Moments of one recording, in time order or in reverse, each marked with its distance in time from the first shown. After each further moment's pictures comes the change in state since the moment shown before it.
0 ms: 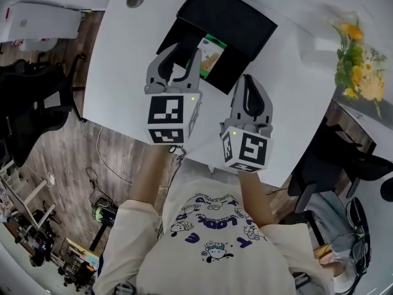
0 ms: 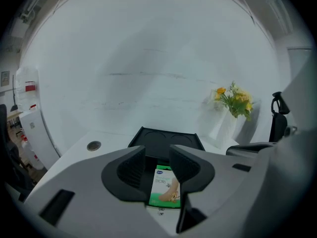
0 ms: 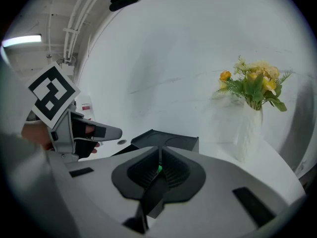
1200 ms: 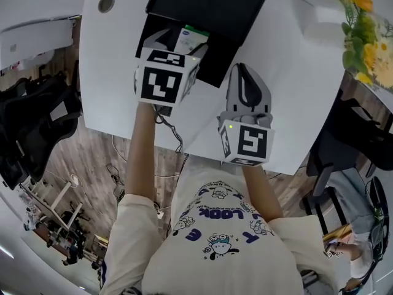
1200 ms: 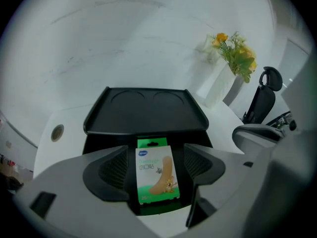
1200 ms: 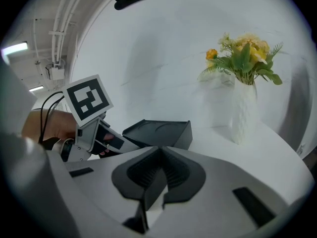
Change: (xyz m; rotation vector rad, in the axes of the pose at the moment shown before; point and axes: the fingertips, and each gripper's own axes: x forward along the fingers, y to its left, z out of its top) left arm 0.080 -0.031 -0.070 0.183 0.538 -0.225; right arm 0.014 -0.025 -0.035 0.099 0.083 -0.023
